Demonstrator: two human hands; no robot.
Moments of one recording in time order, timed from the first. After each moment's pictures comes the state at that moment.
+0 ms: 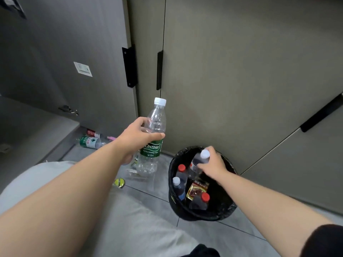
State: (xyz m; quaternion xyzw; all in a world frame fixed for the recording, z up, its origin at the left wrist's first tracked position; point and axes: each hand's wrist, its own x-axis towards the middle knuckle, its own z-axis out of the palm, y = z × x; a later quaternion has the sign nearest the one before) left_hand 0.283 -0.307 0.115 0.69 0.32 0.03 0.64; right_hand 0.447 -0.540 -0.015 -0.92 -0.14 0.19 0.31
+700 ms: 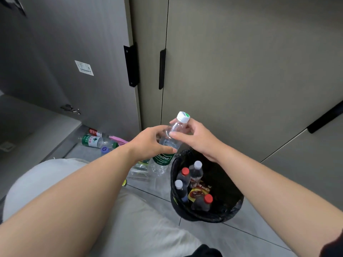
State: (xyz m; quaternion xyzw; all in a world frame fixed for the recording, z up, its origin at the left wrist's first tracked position) left_hand 0.296 -0.315 0.104 0.84 0.18 -0.03 0.52; right_hand 0.419 -0.470 0.111 -0.75 -0.35 0.29 0.48
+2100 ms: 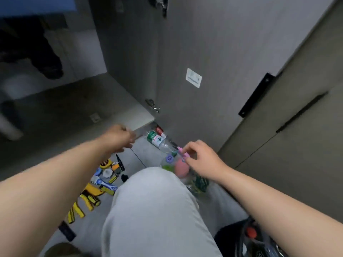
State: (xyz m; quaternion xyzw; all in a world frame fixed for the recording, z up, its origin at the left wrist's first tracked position) left_hand 0.122 -0.078 0.064 0.62 0.59 0.09 0.50; right_hand 0.356 -0.243 0.052 -0.75 -0.57 0.26 0.20
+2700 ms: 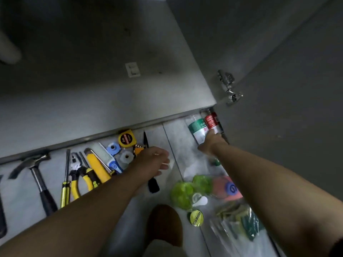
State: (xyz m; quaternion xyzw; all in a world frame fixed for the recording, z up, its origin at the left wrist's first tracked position) left_hand 0.093 -0.032 -0.170 0.32 0.60 0.17 0.72; right_hand 0.329 0.029 -0.192 -0.82 -0.46 0.27 -0.20
